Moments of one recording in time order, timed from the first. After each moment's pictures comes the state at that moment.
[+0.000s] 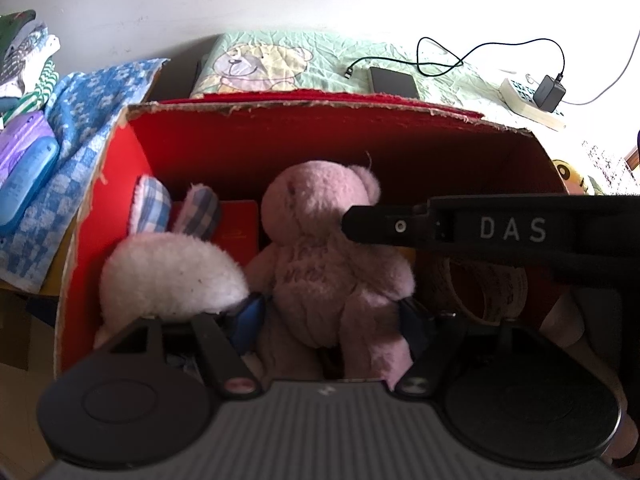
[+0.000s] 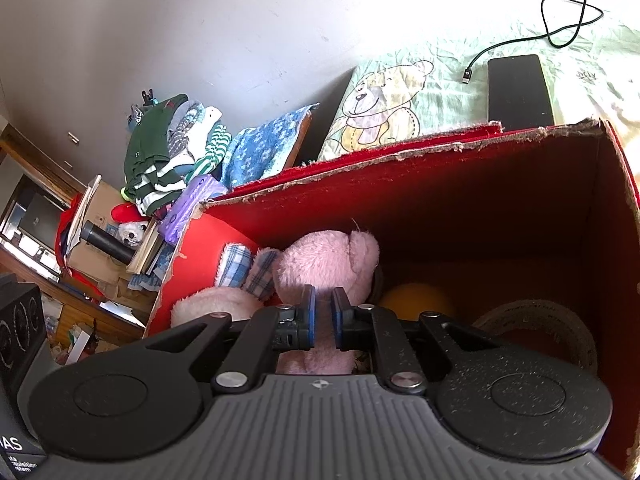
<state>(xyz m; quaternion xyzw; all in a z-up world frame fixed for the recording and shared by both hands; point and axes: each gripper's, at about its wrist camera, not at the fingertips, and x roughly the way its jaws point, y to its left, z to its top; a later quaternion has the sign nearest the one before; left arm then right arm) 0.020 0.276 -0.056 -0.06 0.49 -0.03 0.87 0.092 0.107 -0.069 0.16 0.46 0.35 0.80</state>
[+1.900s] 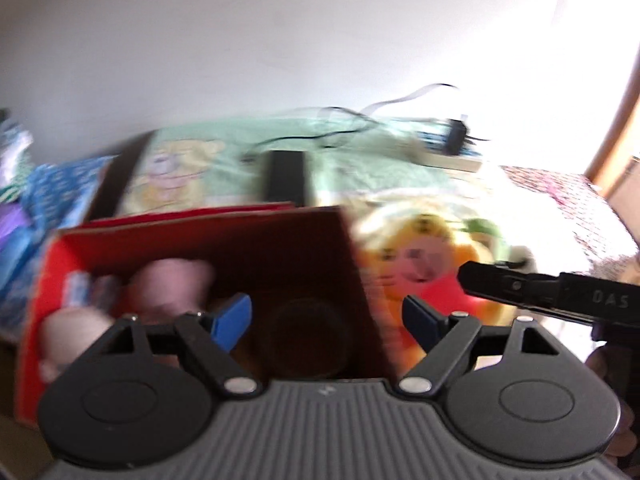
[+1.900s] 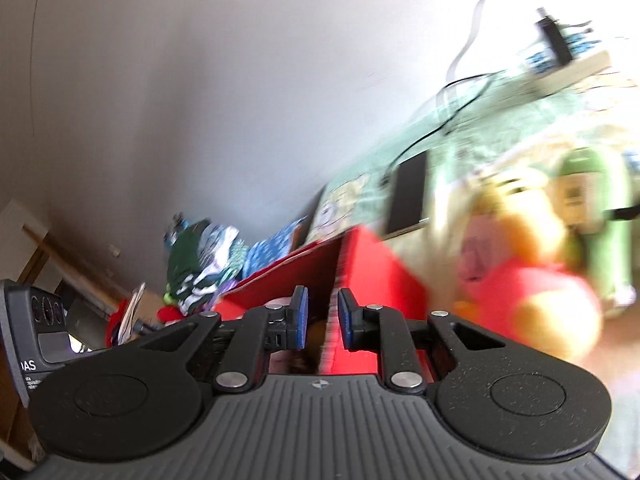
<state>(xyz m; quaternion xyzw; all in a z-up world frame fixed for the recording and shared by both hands) -0.003 0.144 0.020 -0.03 0.40 -0.08 0.91 0.050 -0.111 -0.037 0.30 0.35 0.32 0.83</state>
